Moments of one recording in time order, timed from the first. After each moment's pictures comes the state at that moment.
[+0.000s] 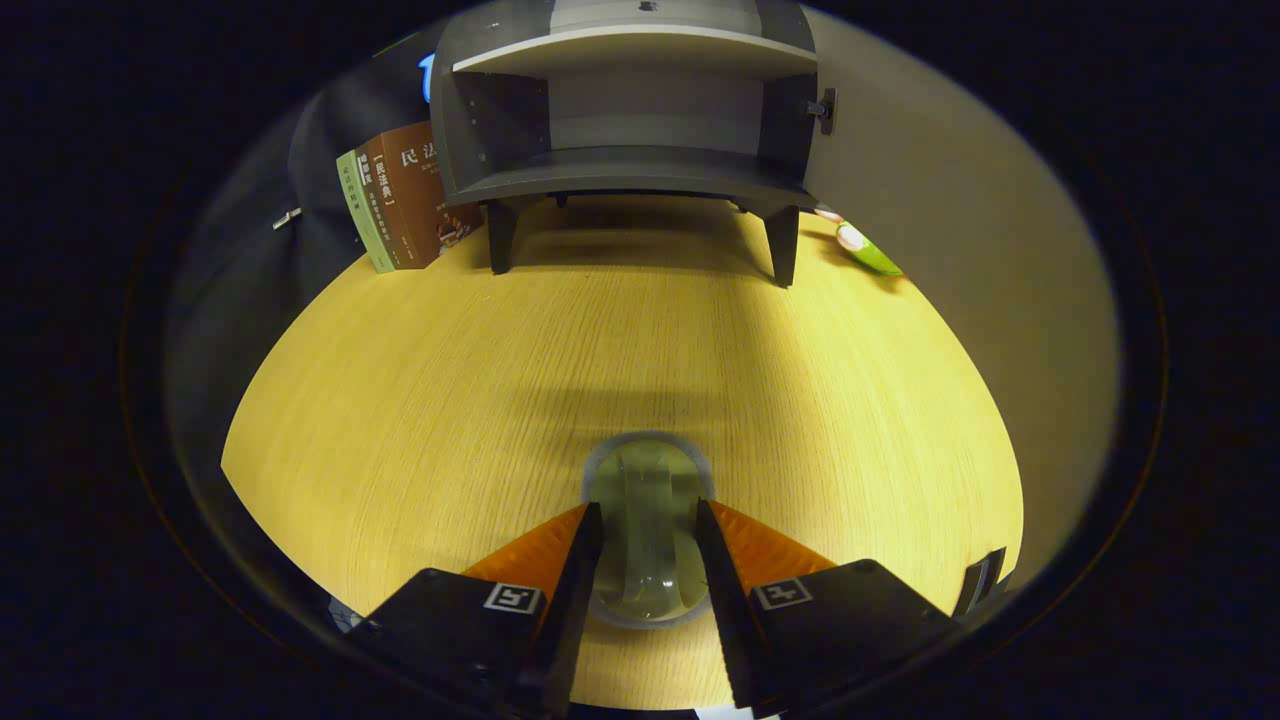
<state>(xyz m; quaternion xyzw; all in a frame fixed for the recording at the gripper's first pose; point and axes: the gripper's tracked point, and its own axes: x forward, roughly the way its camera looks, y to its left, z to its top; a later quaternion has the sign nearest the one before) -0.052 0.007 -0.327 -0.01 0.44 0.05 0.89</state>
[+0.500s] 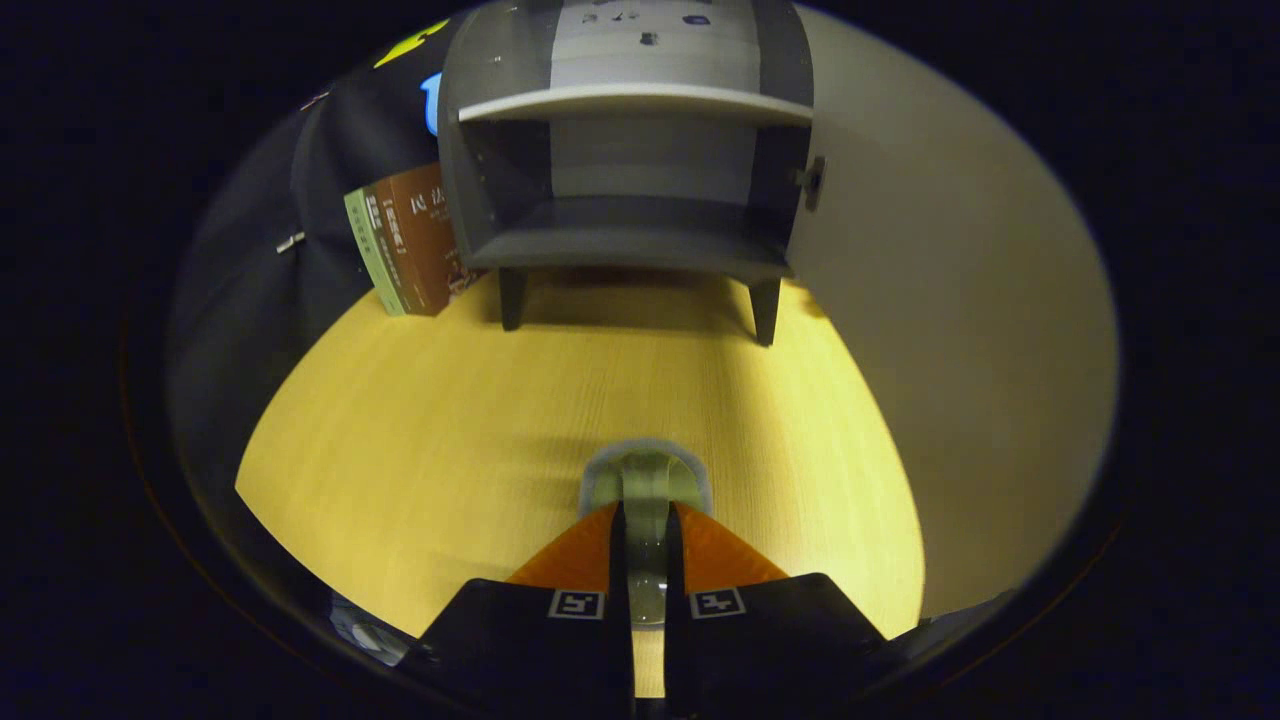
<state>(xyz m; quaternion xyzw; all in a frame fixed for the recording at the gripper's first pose) -0.035 0.016 -0.239 -0.01 0.40 0.05 0.92</state>
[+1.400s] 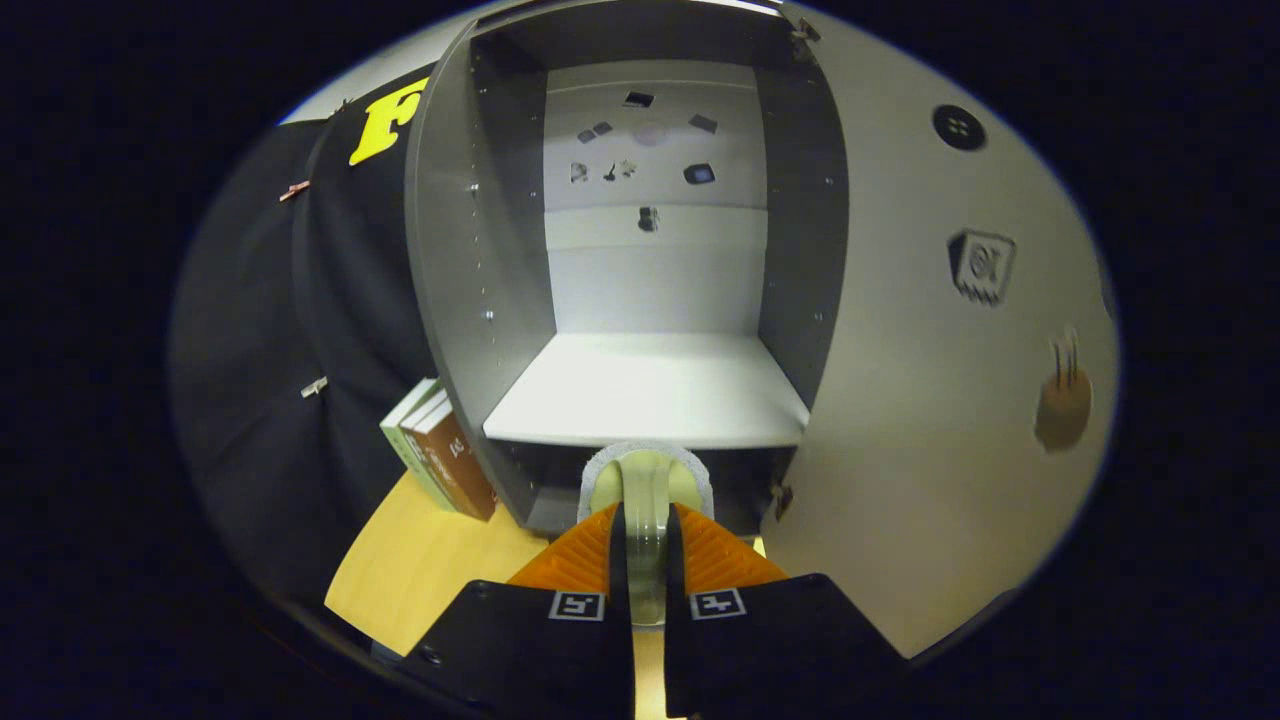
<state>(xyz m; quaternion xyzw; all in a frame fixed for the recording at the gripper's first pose) 0.137 0.040 0.030 0.03 0.26 0.05 0.96</state>
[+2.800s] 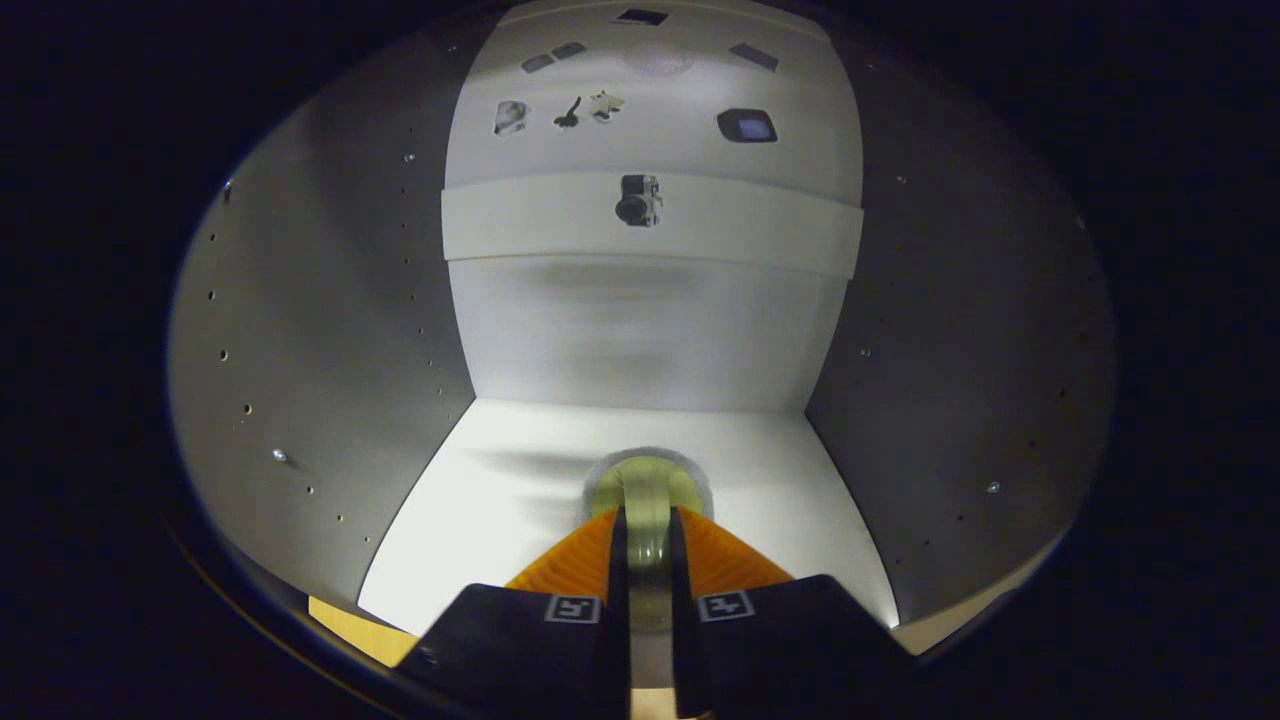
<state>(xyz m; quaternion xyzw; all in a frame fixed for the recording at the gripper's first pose) 0.385 0.058 -0.026 0.00 0.28 0.02 0.96</state>
